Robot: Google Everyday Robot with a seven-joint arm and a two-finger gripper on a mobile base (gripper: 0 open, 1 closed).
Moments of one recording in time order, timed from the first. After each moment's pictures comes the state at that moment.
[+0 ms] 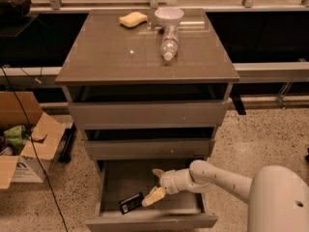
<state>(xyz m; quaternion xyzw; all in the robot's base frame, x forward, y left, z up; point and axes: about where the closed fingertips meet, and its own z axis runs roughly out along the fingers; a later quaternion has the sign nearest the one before) 0.544 0.015 0.318 -0.45 0.73 0.42 0.31</state>
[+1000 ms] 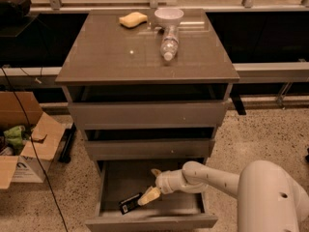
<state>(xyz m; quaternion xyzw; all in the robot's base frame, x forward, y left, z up) 0.561 0.027 0.281 -0.45 0.75 0.37 0.30</state>
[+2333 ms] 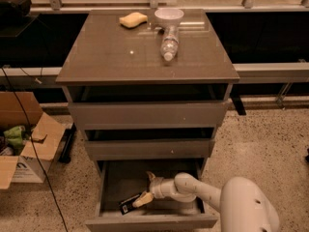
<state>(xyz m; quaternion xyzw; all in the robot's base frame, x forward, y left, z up) 0.594 0.057 0.184 -0.46 0.73 0.34 0.37</state>
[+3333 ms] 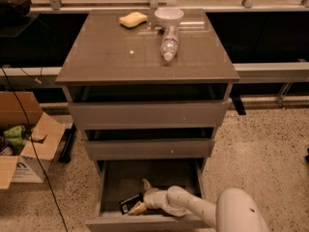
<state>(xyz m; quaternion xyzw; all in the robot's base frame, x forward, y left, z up) 0.579 0.082 0.124 -0.48 0.73 0.28 0.40</state>
